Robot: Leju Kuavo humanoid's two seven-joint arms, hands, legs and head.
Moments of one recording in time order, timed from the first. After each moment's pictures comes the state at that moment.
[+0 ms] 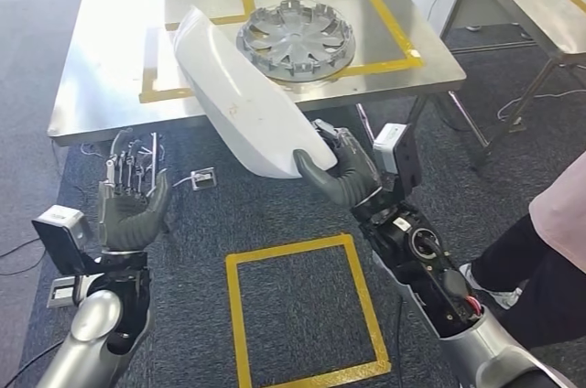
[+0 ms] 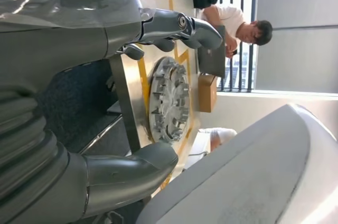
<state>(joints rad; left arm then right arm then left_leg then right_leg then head) -0.33 0.03 -0.52 -1.46 0.31 0.37 -0.37 -0.37 -0.13 0.48 -1.58 -0.26 0.11 -0.16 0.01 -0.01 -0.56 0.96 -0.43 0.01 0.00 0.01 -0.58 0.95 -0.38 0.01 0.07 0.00</state>
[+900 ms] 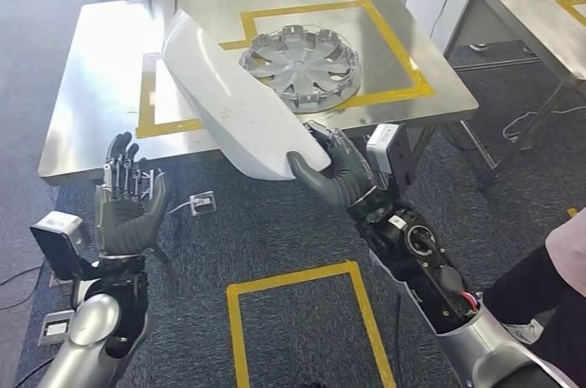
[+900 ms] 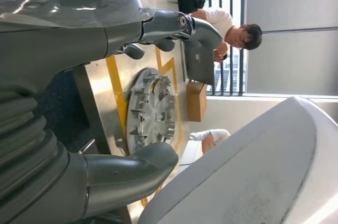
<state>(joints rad) -0.32 0.03 -0.52 -1.46 0.30 0.36 -0.38 -0.38 -0.13 0.48 -1.57 -0.26 0.14 -0.16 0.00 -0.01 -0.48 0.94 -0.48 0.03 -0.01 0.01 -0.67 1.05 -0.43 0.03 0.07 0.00</state>
